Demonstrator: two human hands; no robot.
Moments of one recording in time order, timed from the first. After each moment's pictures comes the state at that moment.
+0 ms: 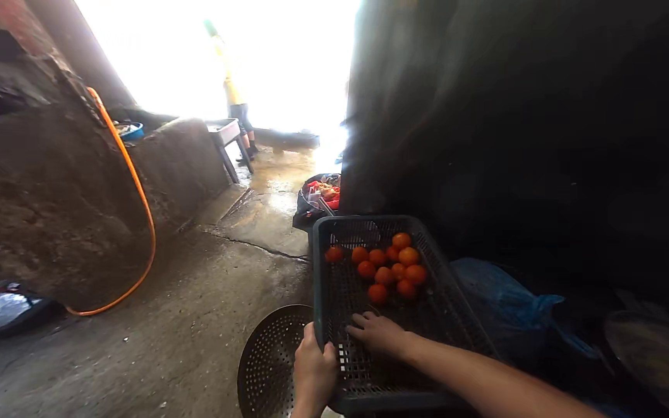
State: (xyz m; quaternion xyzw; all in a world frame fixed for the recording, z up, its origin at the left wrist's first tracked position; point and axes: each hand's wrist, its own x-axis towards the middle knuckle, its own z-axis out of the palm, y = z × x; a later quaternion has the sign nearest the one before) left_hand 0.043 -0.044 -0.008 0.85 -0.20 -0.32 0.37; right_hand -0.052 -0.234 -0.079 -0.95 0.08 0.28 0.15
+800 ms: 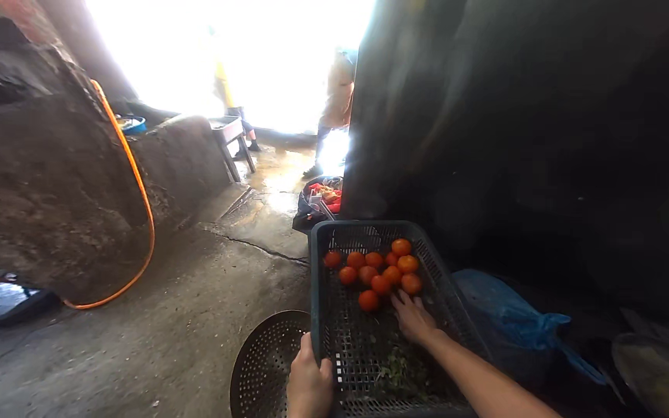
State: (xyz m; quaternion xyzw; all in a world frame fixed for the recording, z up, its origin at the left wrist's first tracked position) left_hand 0.037 -0.043 -0.008 0.86 -0.19 -0.33 0.35; right_hand -0.090 -0.318 -0.088 -0.88 0.41 0.19 0.14
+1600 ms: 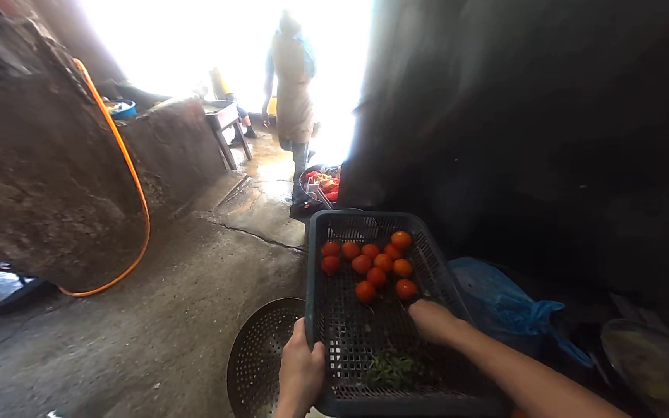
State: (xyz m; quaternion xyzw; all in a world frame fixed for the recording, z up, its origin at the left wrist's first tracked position) left_hand 0.050 -0.042 -0.004 0.85 -0.20 -0.33 0.36; right_hand -0.104 -0.301 -0.012 -0.85 0.33 0.40 0.11
